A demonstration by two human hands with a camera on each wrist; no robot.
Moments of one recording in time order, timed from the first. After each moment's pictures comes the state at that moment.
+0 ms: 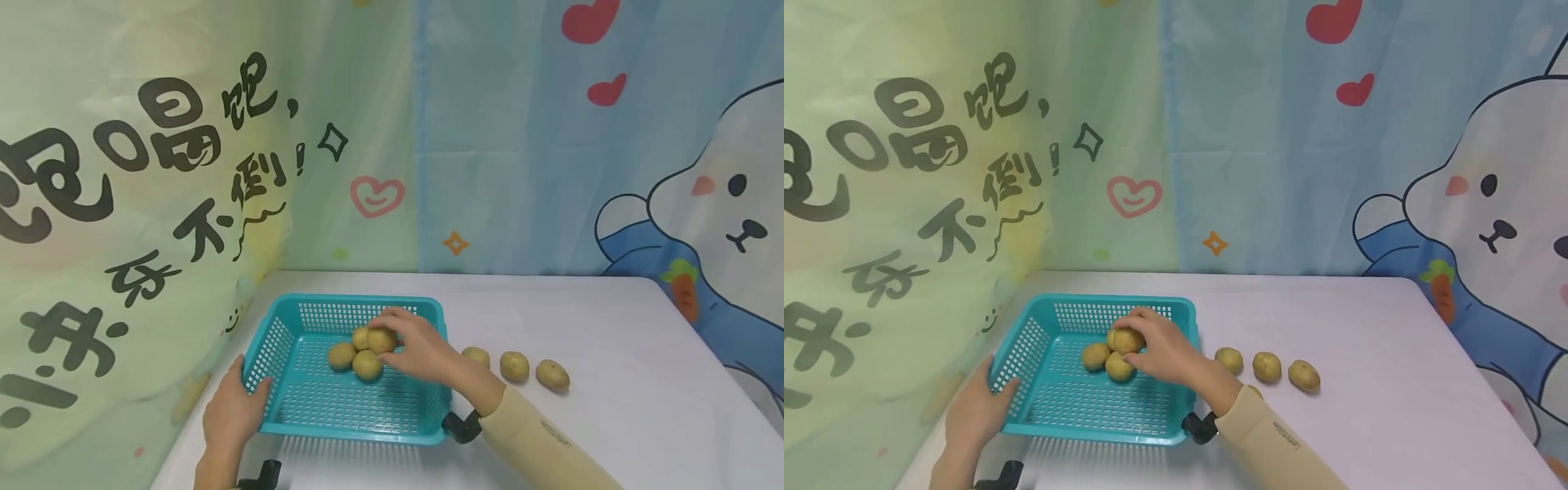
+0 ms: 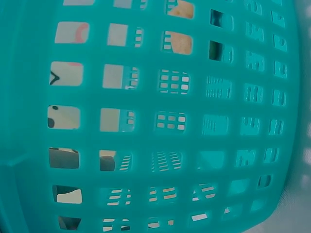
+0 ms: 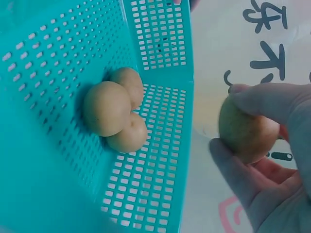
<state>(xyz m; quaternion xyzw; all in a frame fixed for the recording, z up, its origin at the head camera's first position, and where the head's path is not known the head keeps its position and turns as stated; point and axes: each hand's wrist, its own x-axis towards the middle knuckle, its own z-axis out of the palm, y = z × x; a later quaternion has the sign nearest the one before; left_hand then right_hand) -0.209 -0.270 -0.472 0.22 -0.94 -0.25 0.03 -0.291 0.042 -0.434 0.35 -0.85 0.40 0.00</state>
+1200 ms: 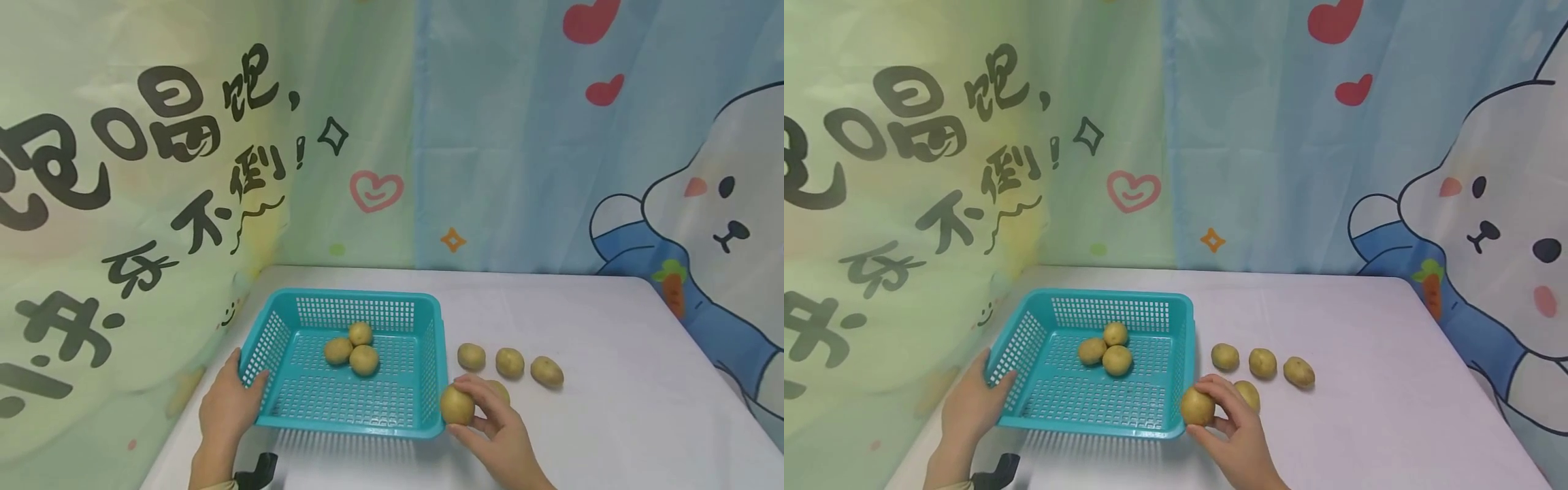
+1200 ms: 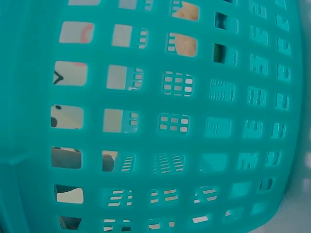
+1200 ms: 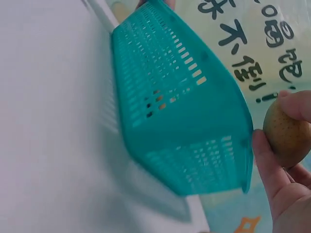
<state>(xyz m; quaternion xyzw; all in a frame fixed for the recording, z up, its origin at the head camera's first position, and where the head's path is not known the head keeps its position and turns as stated) -0.209 -0.270 -0.472 0.21 -0.94 -0.26 0.03 -0.173 0.129 -0.495 0.17 -0.73 0.65 0.07</state>
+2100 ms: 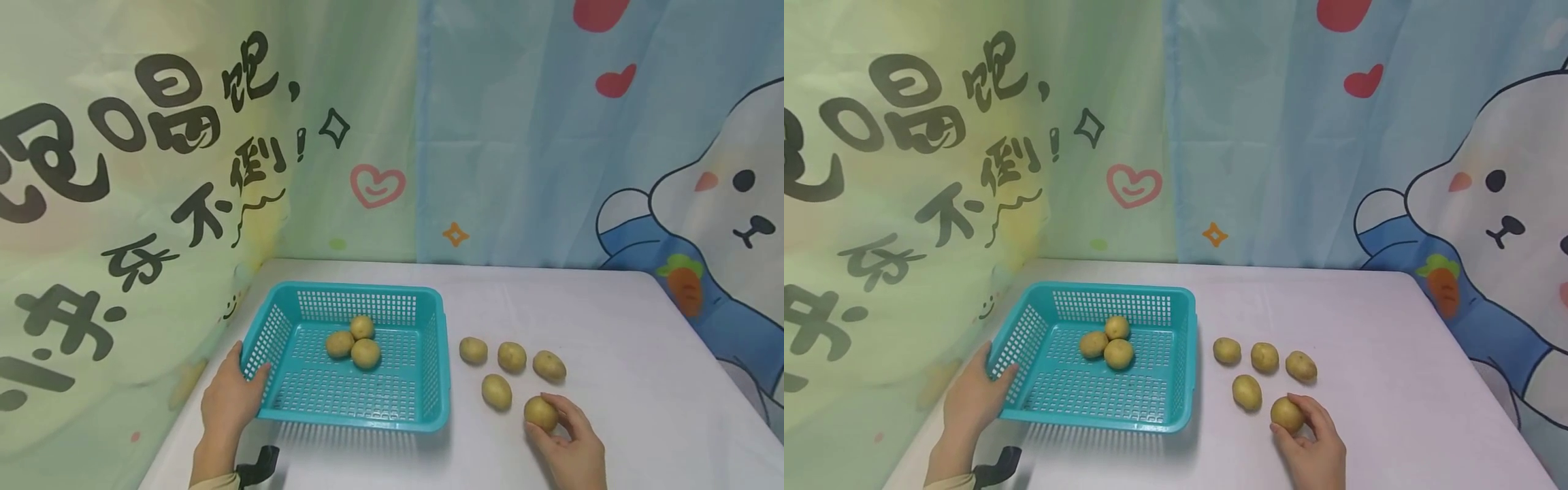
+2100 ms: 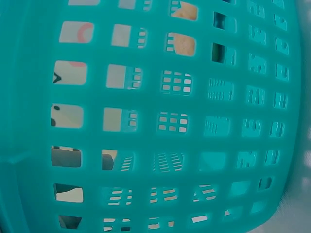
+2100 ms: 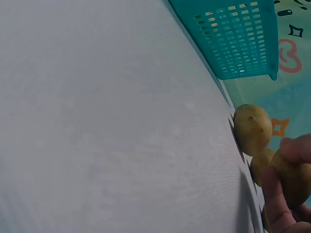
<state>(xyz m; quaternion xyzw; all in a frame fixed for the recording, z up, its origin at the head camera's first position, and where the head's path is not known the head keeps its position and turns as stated) -0.209 -0.269 -0.472 0.22 -0.94 -0.26 0.04 -0.169 0.211 -0.556 -0.13 -0.85 0.49 0.14</state>
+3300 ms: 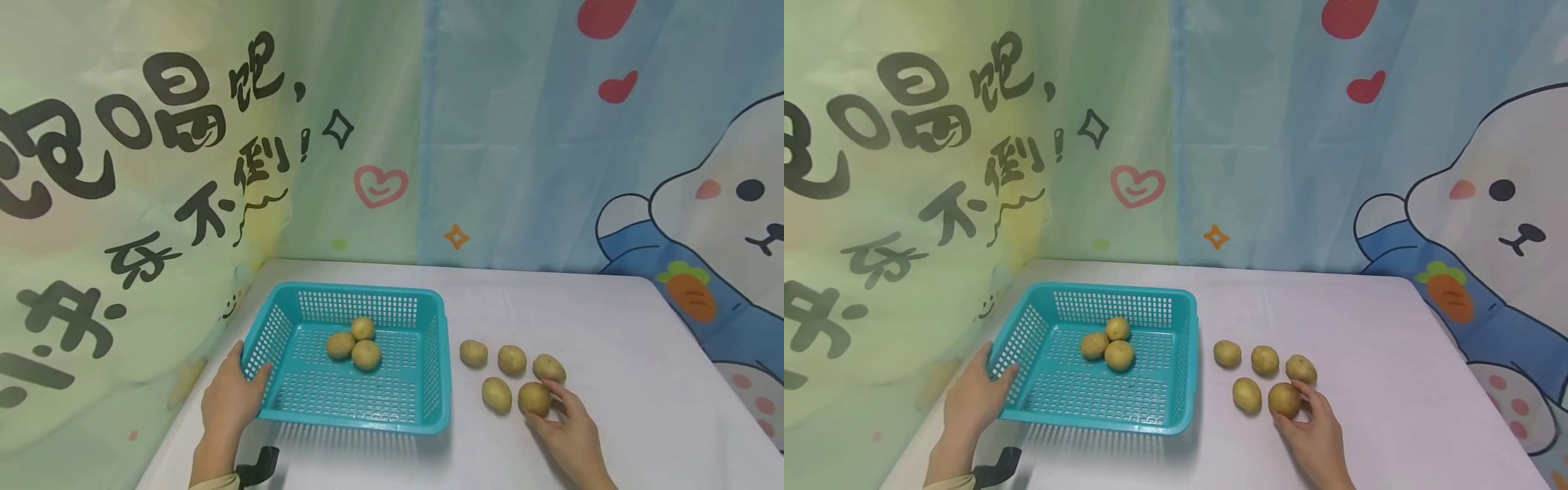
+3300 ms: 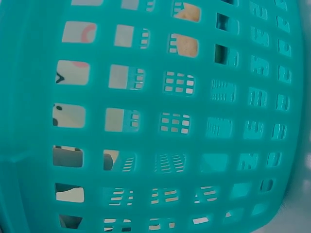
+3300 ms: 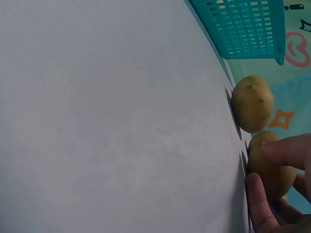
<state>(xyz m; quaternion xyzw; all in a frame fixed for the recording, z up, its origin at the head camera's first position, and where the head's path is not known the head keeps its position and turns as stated) -0.208 -0.268 -0.471 0.21 -0.94 -0.27 0.04 -0.196 0.234 -0.558 -0.02 -0.91 0.40 0.12</state>
